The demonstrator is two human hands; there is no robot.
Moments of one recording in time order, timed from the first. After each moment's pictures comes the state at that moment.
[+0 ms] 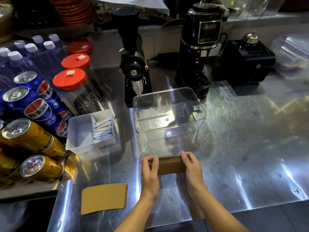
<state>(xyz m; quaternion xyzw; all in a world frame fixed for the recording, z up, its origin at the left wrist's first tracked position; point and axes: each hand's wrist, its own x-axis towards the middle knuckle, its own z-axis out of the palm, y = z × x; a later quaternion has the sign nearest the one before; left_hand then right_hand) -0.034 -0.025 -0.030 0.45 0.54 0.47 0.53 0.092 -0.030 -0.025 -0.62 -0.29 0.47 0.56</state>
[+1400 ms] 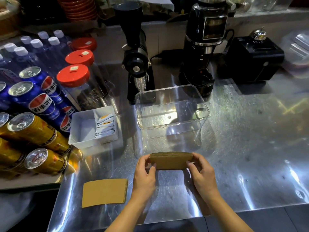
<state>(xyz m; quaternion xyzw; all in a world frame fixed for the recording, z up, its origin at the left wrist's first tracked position) -0.054 -0.029 -0.022 0.55 0.58 0.40 0.44 0.120 -0.055 -0.030 -0.66 -0.46 0.34 0.49</state>
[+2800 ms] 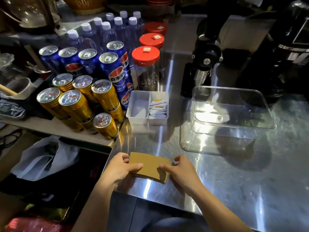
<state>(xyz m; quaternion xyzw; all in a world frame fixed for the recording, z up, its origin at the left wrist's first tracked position) -0.246 -0.048 -0.002 0.33 0.76 0.25 0.50 -0.042 -0.034 0.004 -0.67 -0.47 0.54 0.19</state>
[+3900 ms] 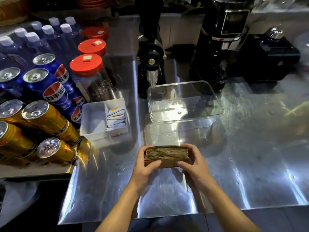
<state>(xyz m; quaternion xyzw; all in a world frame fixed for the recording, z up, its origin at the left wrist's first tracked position) -0.101 -0.014 -0.042 0.39 0.42 0.43 0.69 0.079 -0.034 -0.016 -0.55 -0.42 0.53 0.49</state>
